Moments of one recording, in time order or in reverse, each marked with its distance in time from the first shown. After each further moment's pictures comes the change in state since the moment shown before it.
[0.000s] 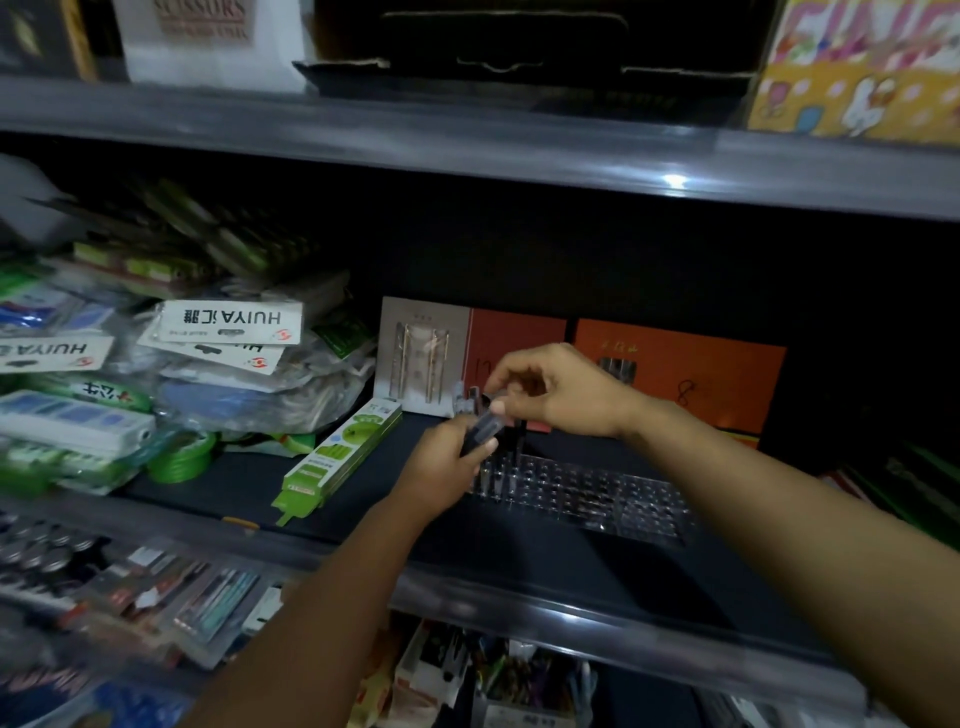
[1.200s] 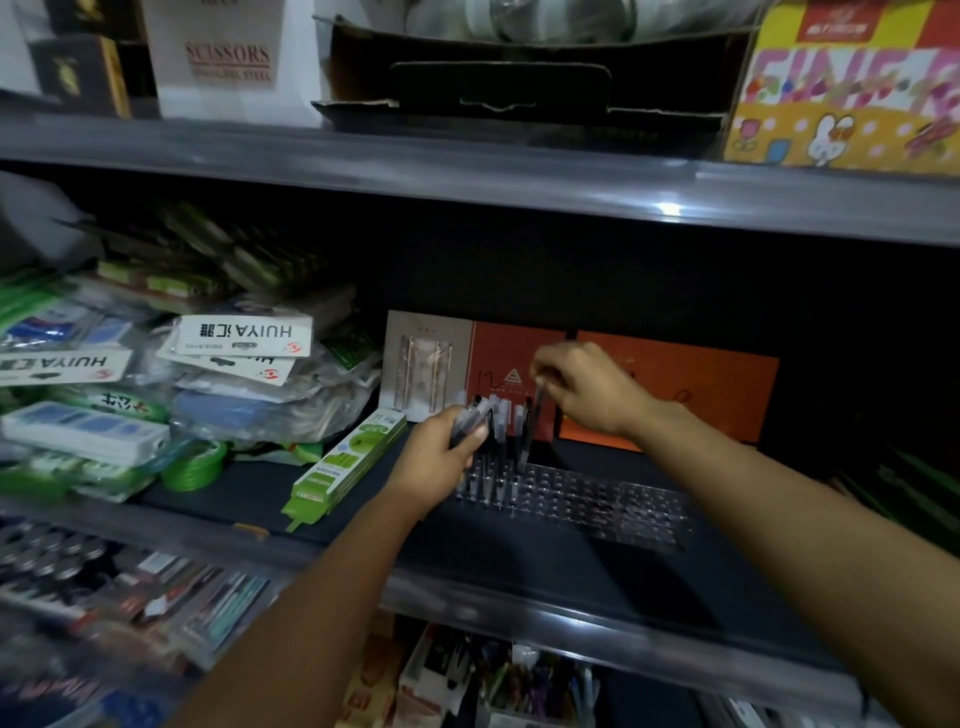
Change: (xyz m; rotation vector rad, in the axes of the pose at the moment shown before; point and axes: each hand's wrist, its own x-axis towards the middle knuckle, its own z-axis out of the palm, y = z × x) left_hand -0.007 0.015 -0.020 -0.079 0.074 -0.008; right_hand 0.003 0.028 -0.013 -0.447 0.170 -0.010
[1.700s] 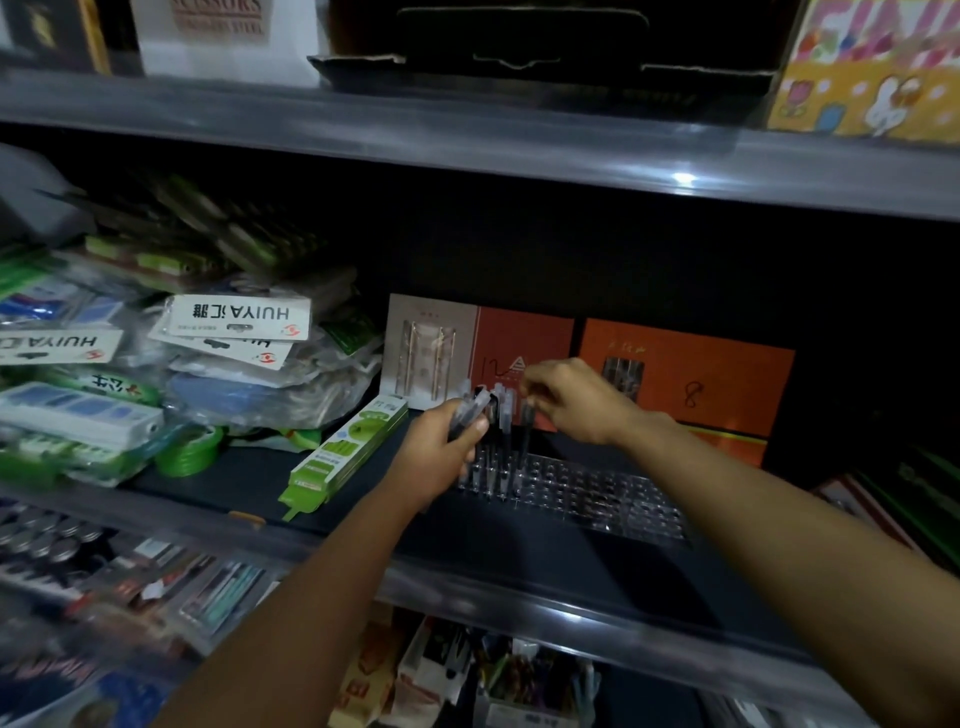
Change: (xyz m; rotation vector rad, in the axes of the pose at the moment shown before) left_hand 0.008 -0.021 0.004 -0.084 -0.001 0.021; right_hand 0.003 0.001 0.033 0.056 -0.151 0.053
